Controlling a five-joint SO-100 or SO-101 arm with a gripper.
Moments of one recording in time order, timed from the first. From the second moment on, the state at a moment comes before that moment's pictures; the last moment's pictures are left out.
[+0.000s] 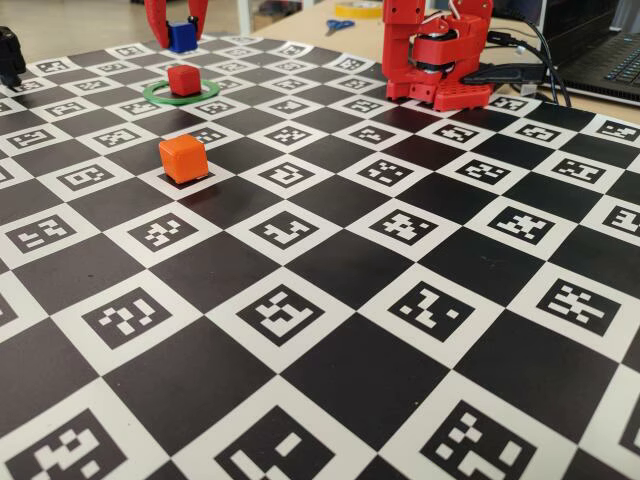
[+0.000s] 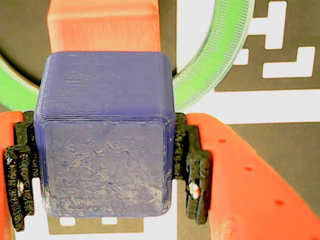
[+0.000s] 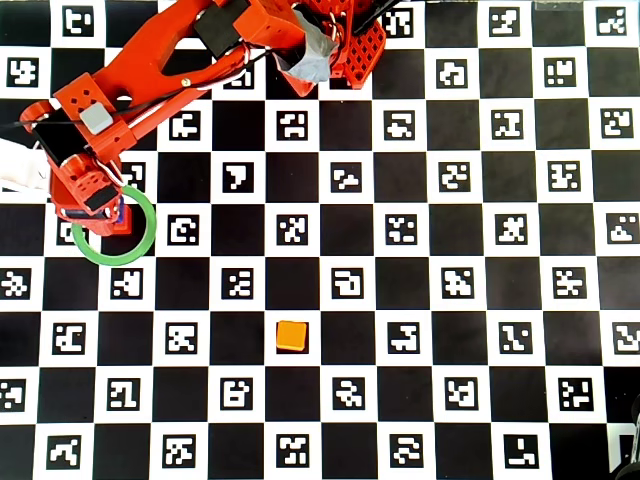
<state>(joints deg) 54.8 60.9 59.7 87.7 -53.6</state>
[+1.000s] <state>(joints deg) 54.8 59.9 63.7 83.1 -53.2</state>
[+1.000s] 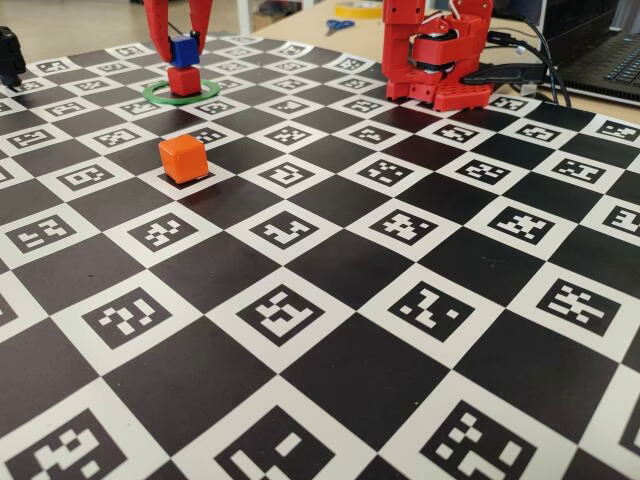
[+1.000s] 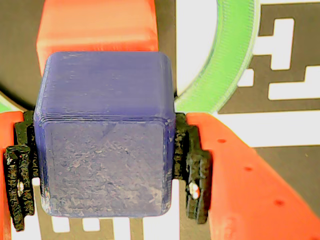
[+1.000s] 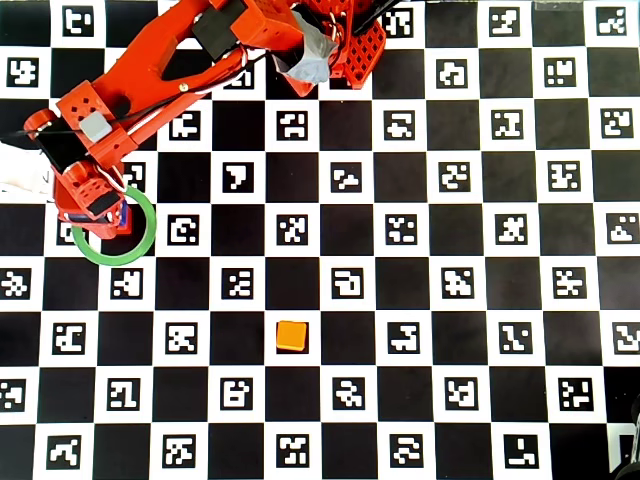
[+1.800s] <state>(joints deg) 54.8 59.9 65.6 82.6 -52.5</state>
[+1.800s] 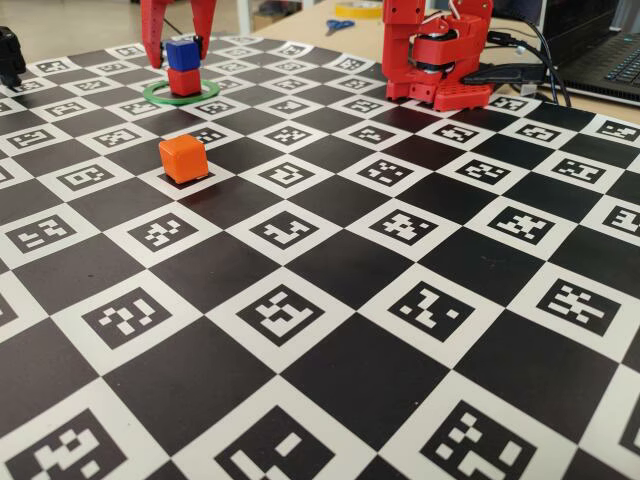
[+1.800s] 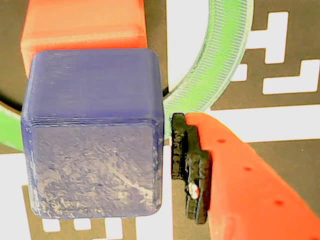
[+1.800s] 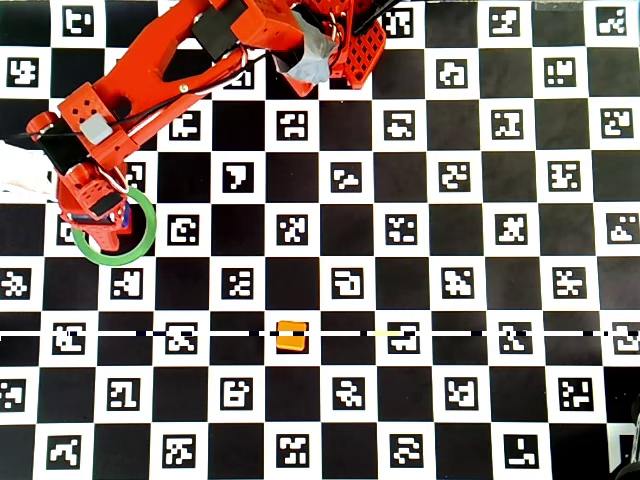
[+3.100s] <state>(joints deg) 34.4 78.0 64.0 99.7 -29.2</state>
